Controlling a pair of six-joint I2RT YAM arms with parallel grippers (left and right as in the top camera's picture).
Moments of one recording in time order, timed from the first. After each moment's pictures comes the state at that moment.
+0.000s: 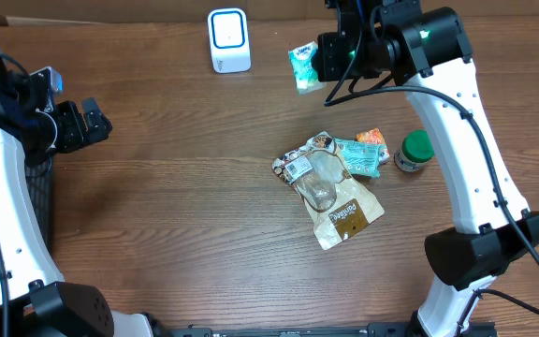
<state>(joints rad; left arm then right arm) 0.40 1.62 1.69 -1.29 0.28 0.03 0.34 1.95 2.24 -1.25 -0.25 0.20</state>
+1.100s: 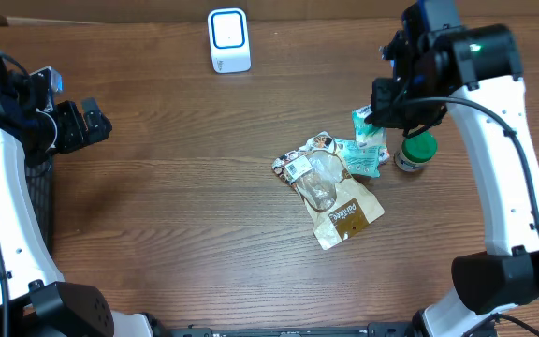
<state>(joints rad) 0.40 1.62 1.69 -1.29 0.28 0.03 0.20 1.80 1.98 -1.53 -0.13 0.21</state>
